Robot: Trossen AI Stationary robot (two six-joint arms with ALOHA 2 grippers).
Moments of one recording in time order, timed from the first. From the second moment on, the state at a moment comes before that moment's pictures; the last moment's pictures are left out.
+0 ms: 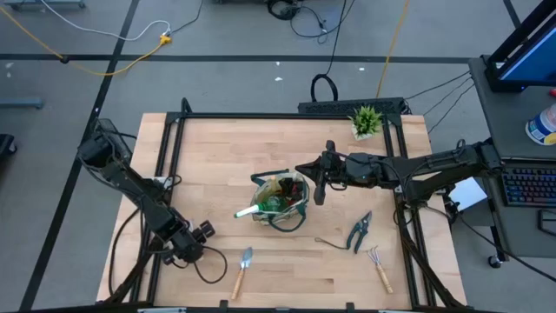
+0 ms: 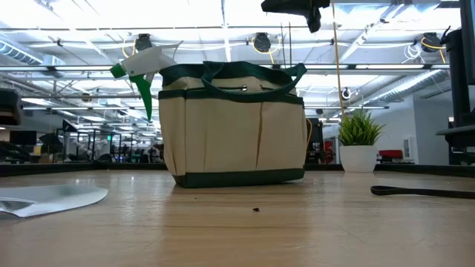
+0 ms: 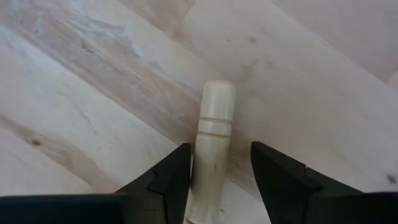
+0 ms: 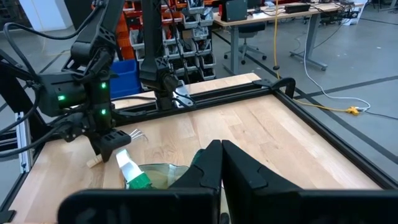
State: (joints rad) left arm -0.79 1.34 0.55 -0.44 0.10 0.16; right arm 0.10 1.23 0.94 0.08 0.31 0.19
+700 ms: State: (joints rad) left arm -0.81 1.33 0.52 -0.41 0.08 0.15; right arm 0.10 1.23 0.94 0.08 0.31 0.18
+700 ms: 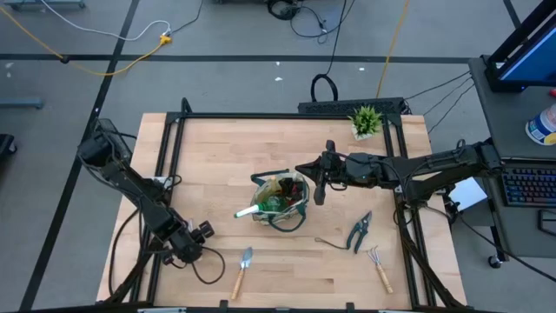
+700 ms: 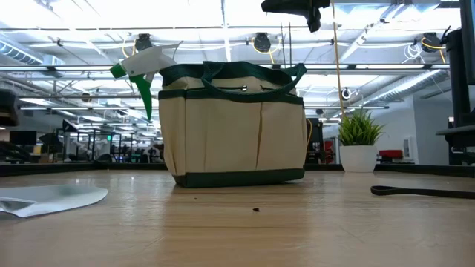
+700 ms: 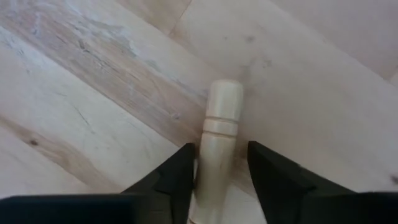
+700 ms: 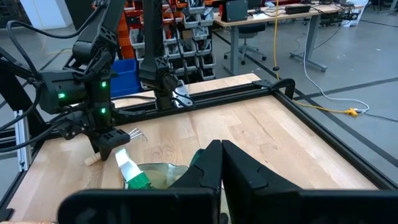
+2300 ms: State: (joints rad) left arm -0.53 1.33 1.22 -0.56 -0.03 -0.16; right arm 0.10 1.23 0.94 0.09 0.31 0.09
